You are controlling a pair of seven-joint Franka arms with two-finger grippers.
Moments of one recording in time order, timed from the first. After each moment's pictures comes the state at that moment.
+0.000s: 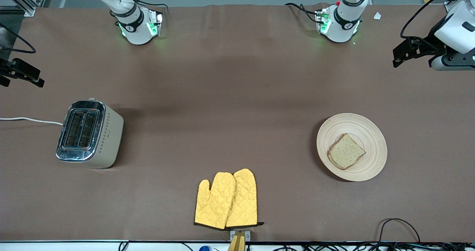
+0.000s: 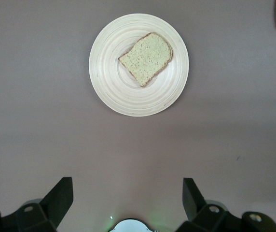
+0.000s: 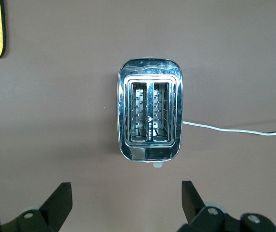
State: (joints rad) left arm 0.00 -0.06 -0.14 -1.55 0.02 1.44 -0.10; right arm 0.01 0.01 -0.08 -1.51 -0.01 1.53 -0.05
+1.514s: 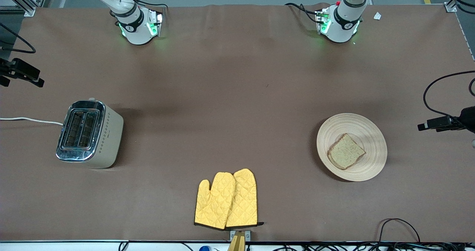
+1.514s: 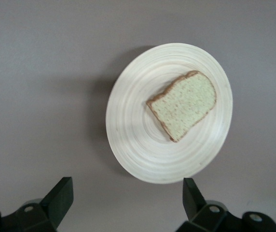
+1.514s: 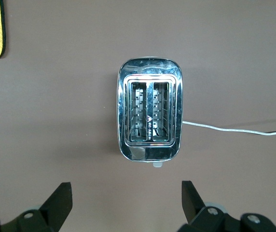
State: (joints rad) left arm 0.44 0.45 -0.12 -1.56 -0.33 1.81 0.43; right arm 0.01 0.01 -0.09 -1.51 -0.01 1.53 -0.05
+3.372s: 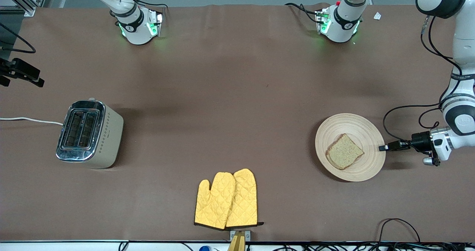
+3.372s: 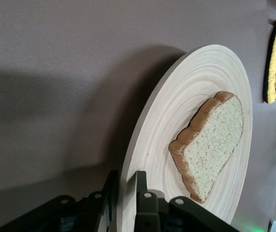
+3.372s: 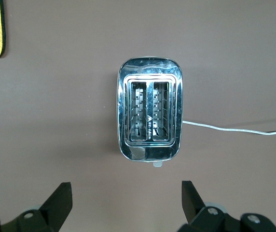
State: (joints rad) left arm 0.48 0.84 -0.14 -1.53 -0.71 1.96 0.73; right arm 0.01 0.01 -0.09 -1.51 -0.01 1.53 -0.05
